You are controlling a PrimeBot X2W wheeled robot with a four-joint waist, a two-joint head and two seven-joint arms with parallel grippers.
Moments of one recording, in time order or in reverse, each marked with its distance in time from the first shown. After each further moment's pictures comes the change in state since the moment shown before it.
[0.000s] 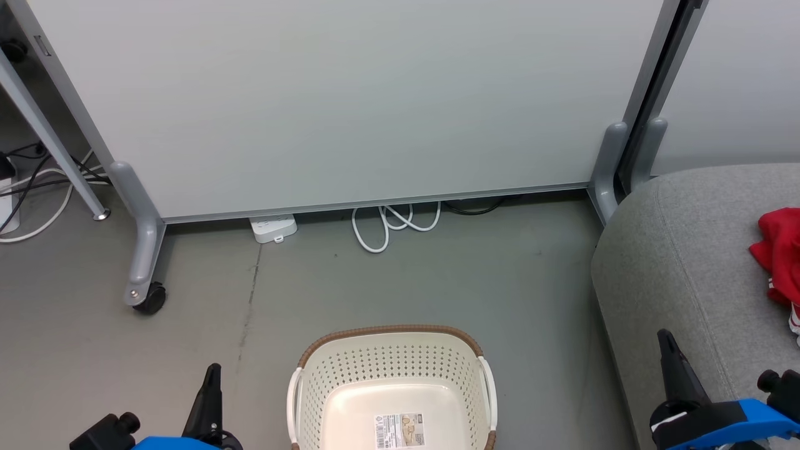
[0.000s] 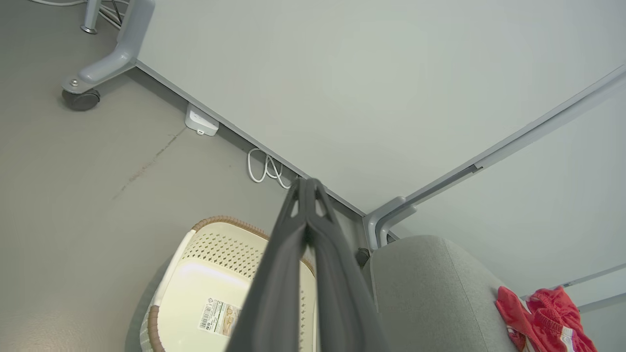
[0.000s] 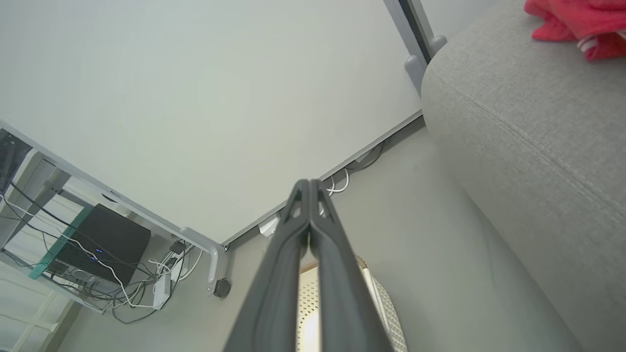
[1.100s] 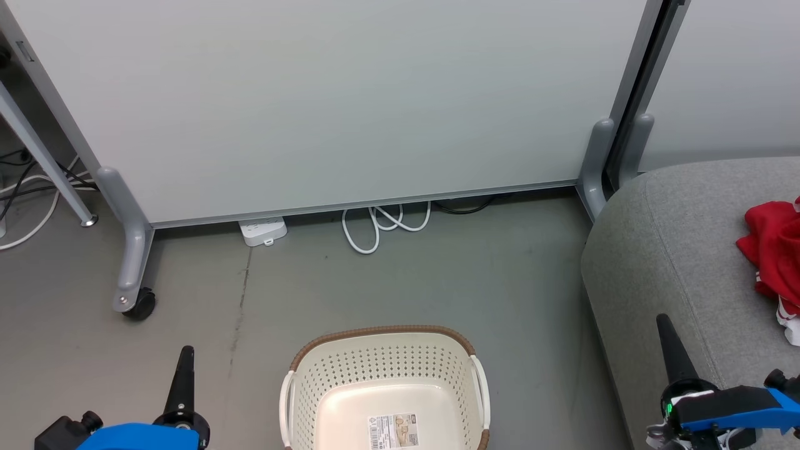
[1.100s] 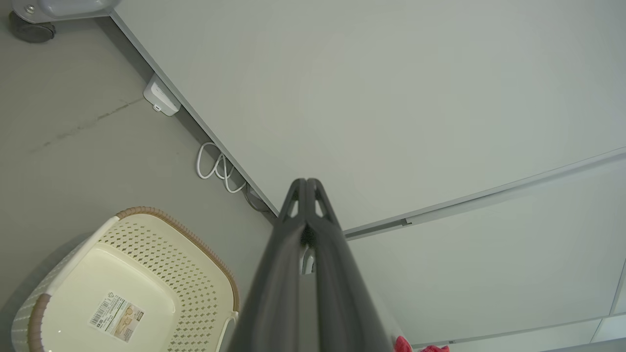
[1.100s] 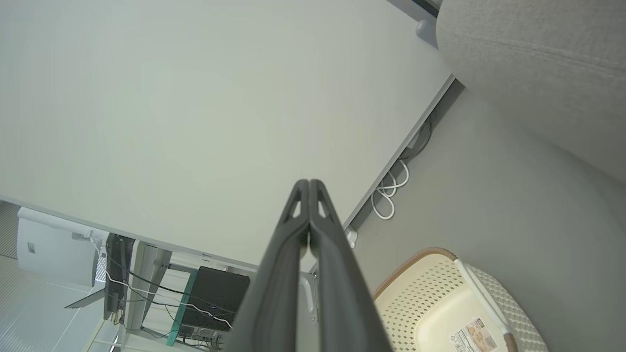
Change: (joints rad) left arm -0.018 -0.007 0.082 -0.062 -0.350 0.000 0.098; right arm -0.061 -0.001 0.007 0.056 0.438 0.000 0.018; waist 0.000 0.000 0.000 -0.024
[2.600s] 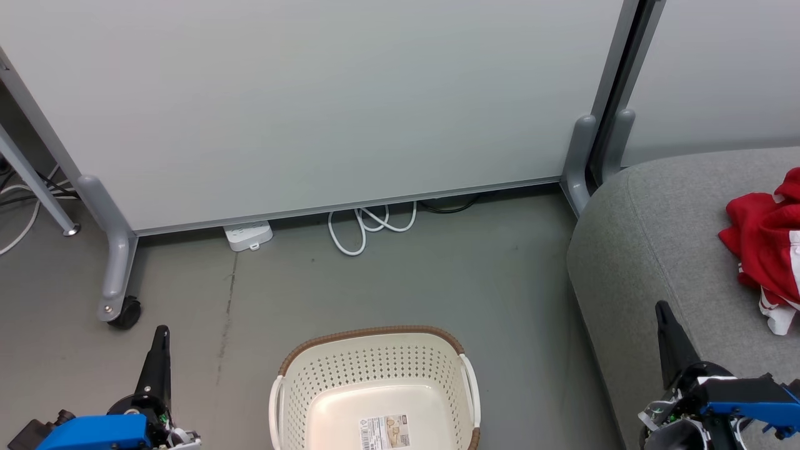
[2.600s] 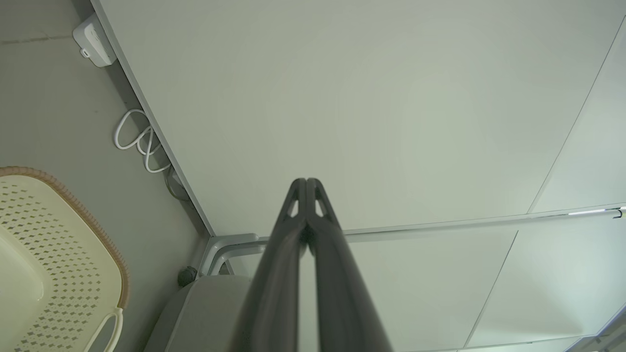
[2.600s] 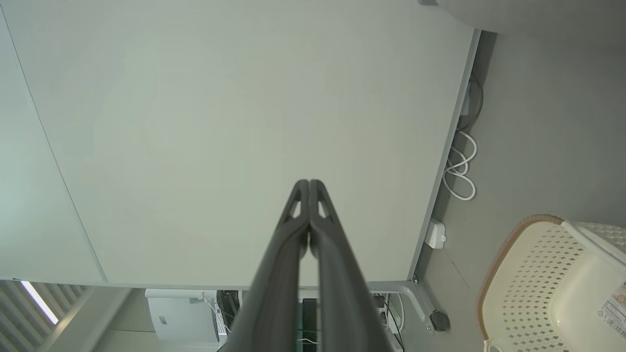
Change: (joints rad) left arm -0.019 -0.004 0.079 -0.062 -0.351 -0.001 0.103; right arm -0.058 -0.002 0.007 0.054 0.439 0.000 0.020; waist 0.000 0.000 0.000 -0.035
